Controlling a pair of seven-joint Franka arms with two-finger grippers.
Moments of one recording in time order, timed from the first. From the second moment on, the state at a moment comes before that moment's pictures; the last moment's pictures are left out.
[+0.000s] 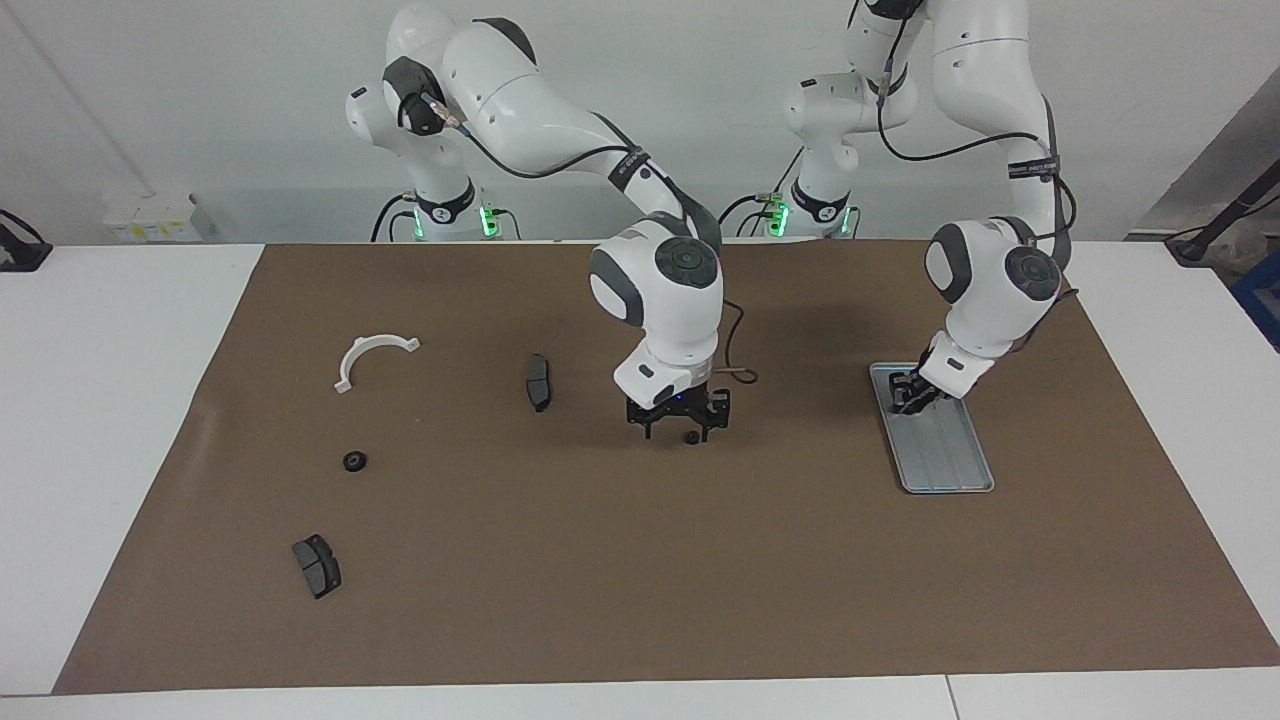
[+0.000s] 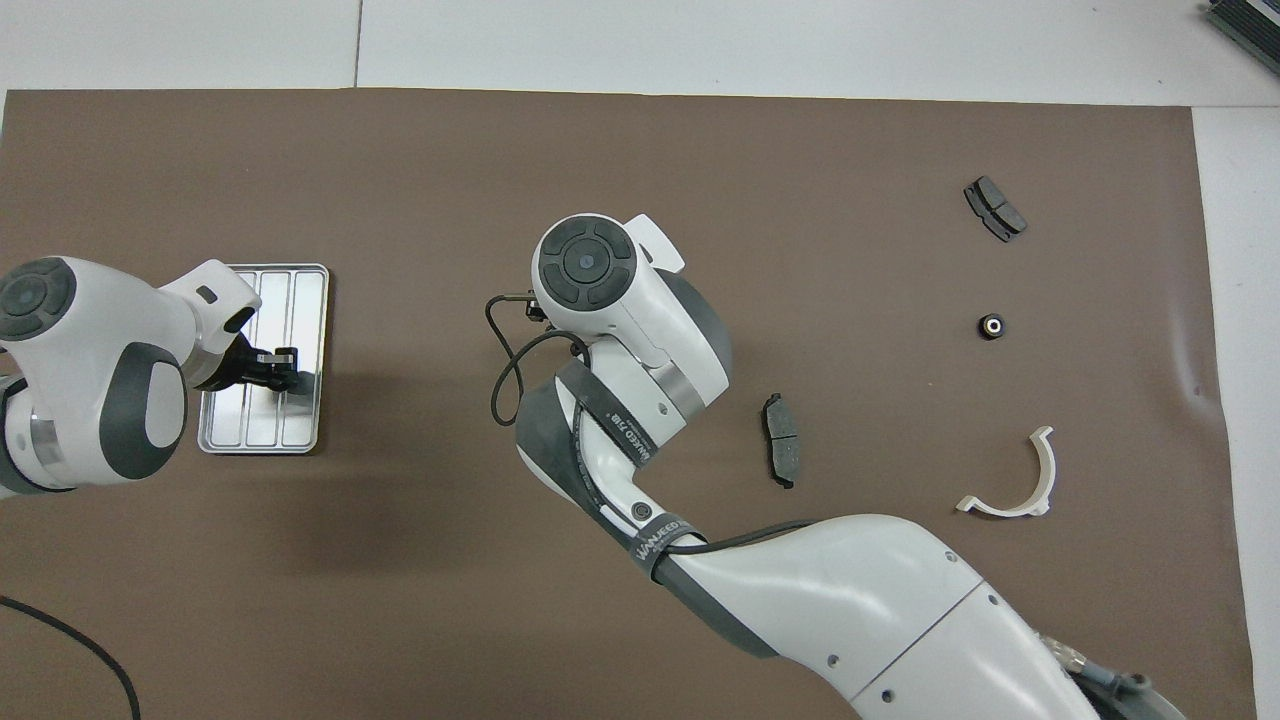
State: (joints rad) left arm 0.05 0.20 -0.06 -2.12 -0.04 2.31 0.03; right arm 0.56 0.72 0.11 -1.26 -0.13 2.09 0.80
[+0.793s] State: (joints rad) left arm -0.02 0.24 -0.07 -1.99 -0.04 2.31 -0.20; right arm 0.59 0.77 0.11 -1.28 -0.13 2.13 0.82
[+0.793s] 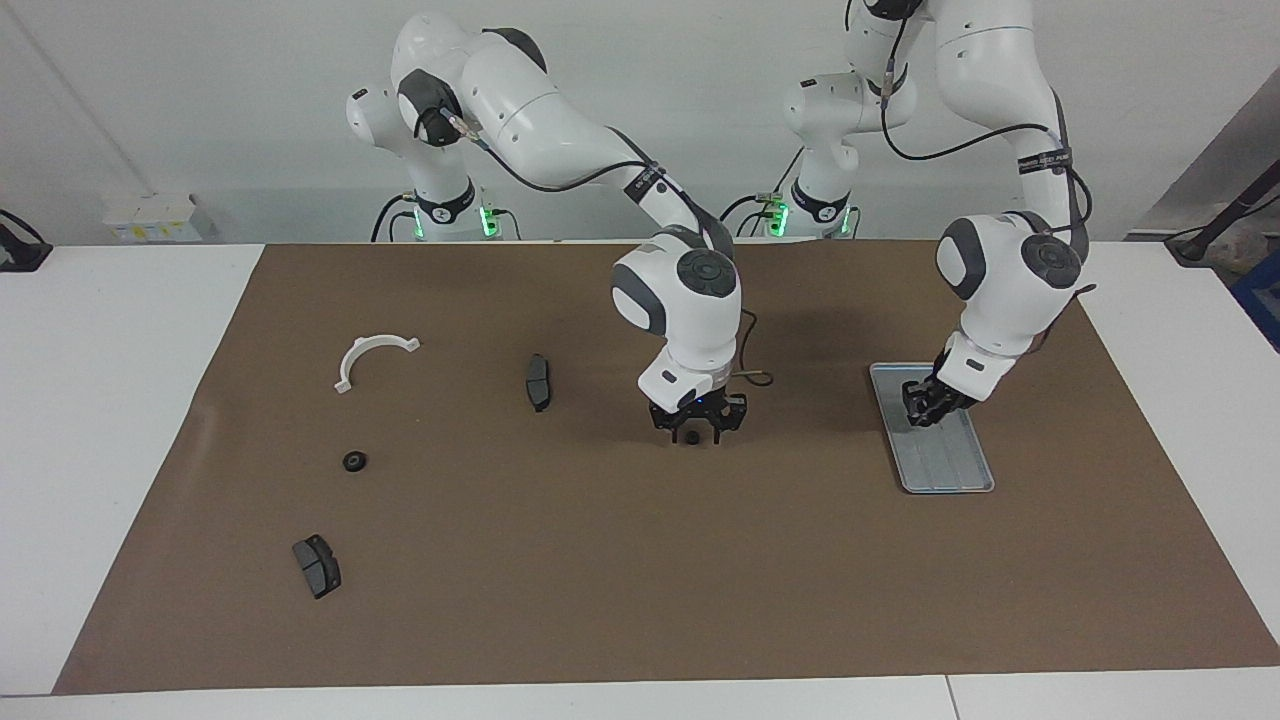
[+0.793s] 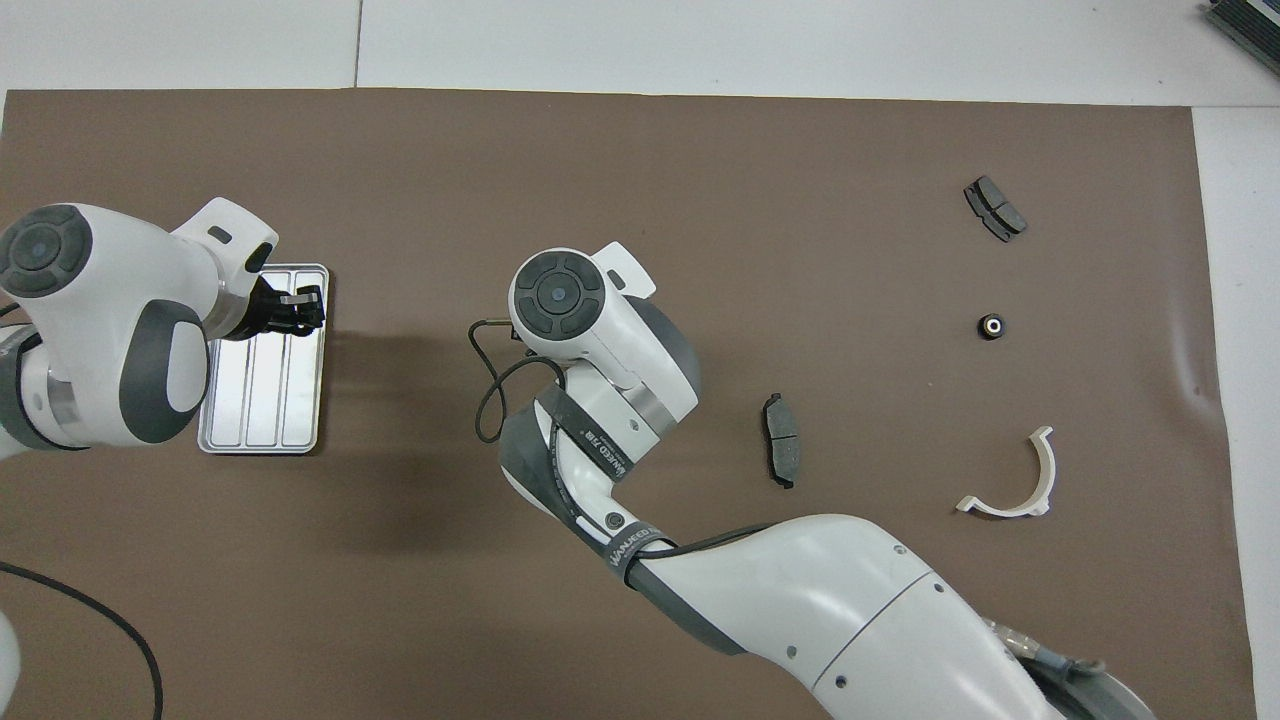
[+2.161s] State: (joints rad) left arm -0.44 0.29 -0.08 -1.99 -0.04 2.44 -0.74; right arm 0.29 0.49 0.09 -1.58 -0.12 2.12 0.53
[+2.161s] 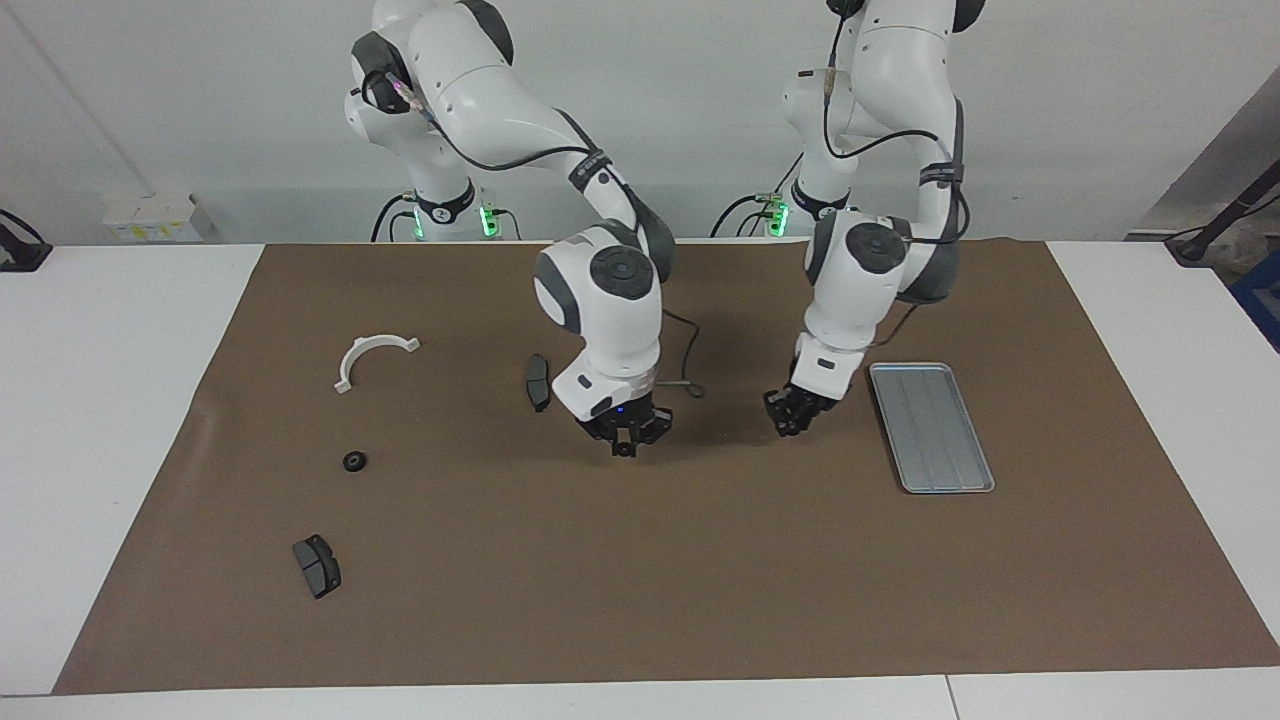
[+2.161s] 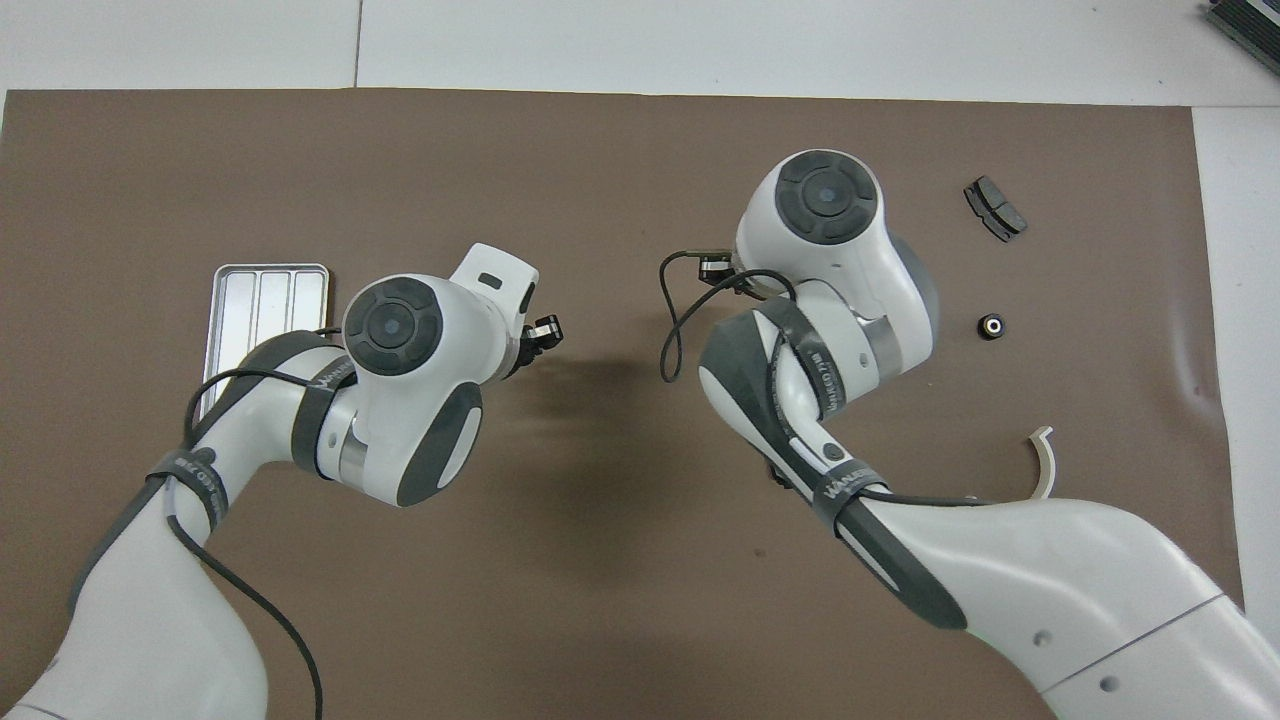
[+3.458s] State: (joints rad) left arm -0.60 0.33 -0.06 -1.96 -0.04 2.50 -0.79; right arm 0.04 0.15 0.10 -2.21 -0.04 2.30 0.24
